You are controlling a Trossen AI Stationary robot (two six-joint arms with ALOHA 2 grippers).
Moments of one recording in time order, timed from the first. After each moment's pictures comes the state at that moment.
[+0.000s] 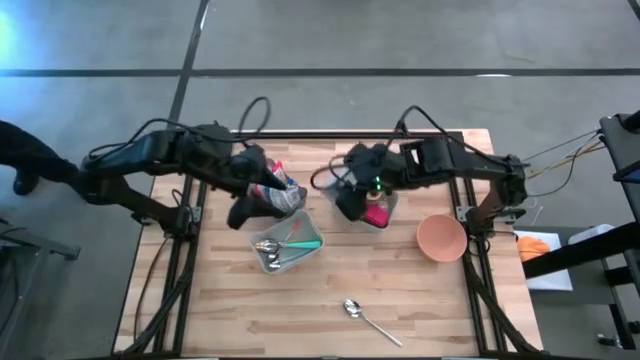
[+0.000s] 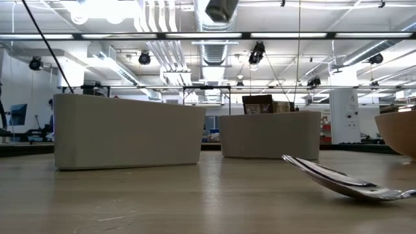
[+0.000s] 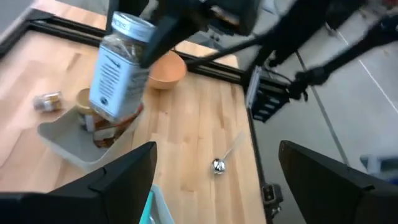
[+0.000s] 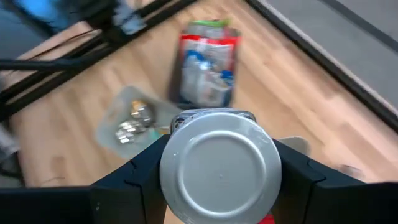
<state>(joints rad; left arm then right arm) 0.00 1.32 1.70 -0.94 0.20 -0.29 0.09 1.74 2.12 -1.24 0.31 0.63</state>
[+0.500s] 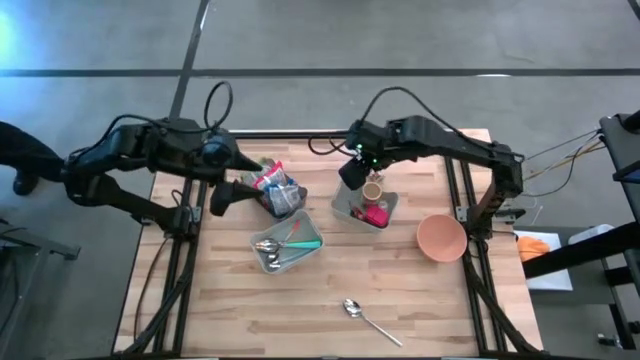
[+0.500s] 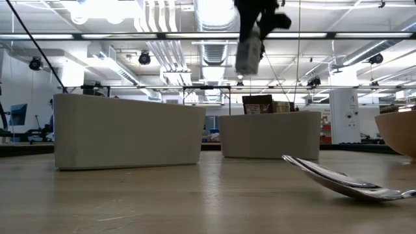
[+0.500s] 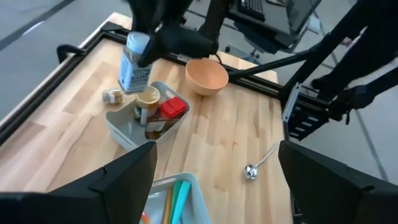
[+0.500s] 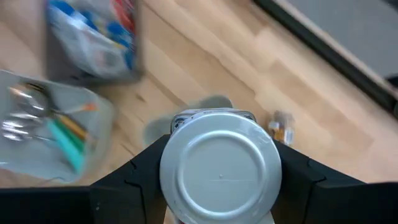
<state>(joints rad) 0.00 1.19 1.69 -1.05 0.01 -0.34 -0.18 1.74 1.94 -1.32 0.23 0.63</state>
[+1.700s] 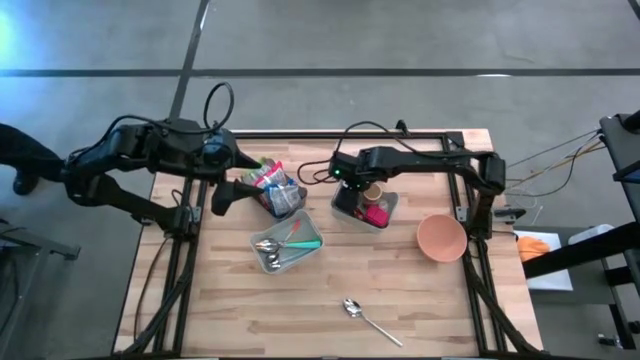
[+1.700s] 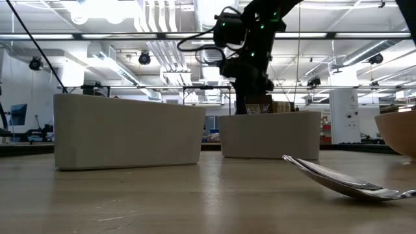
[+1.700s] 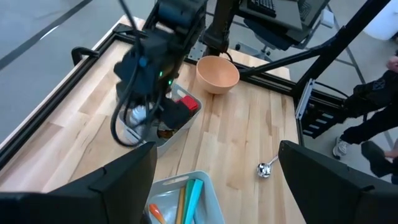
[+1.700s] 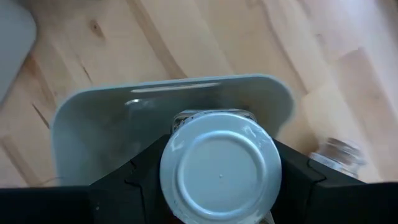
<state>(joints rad) 0.00 1.18 1.69 -1.07 -0.04 -0.31 -0.23 1.85 1.46 -0.88 0.15 0.29</state>
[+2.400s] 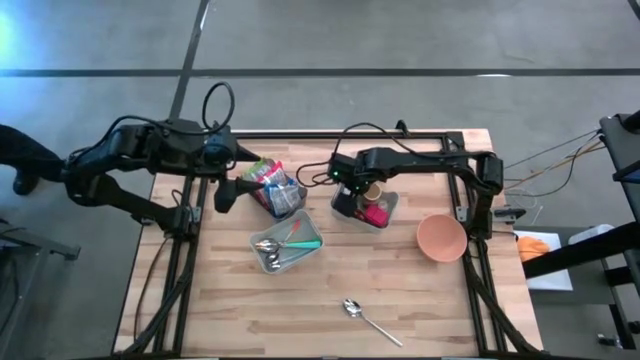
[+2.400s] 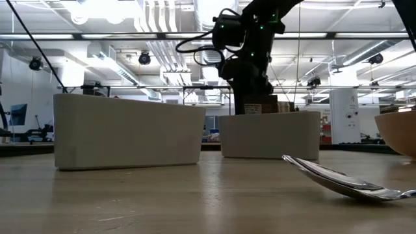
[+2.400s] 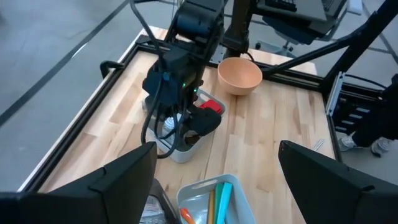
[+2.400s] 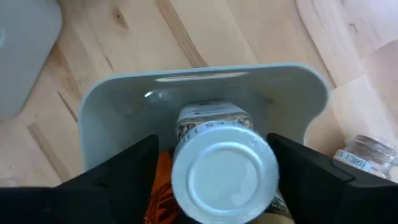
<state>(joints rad) 0.00 1.18 1.69 -1.08 -0.13 -0.21 -0.23 1.88 1.47 -0.89 0.07 0.29</state>
